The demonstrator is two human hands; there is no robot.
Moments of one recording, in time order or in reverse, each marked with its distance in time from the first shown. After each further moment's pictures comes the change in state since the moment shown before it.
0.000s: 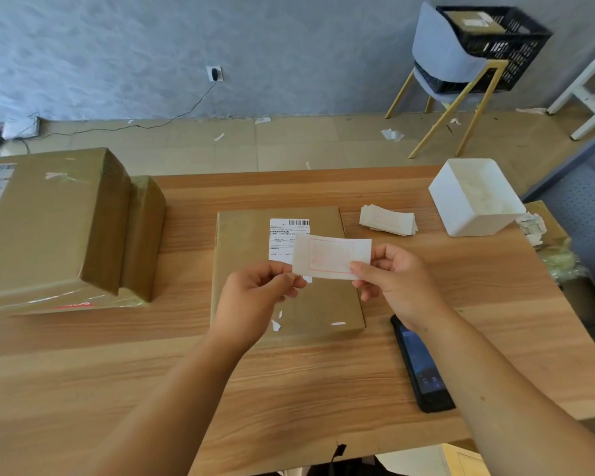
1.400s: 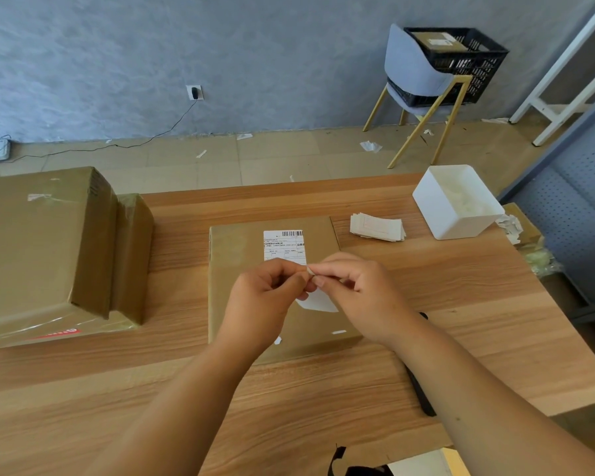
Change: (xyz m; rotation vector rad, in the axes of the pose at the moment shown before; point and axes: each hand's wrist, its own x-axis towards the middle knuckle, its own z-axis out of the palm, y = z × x) left_hand 0.003 0.015 0.001 0.044 -0.096 0.146; right_hand -0.017 -0.008 0.044 -0.431 -0.128 -0.396
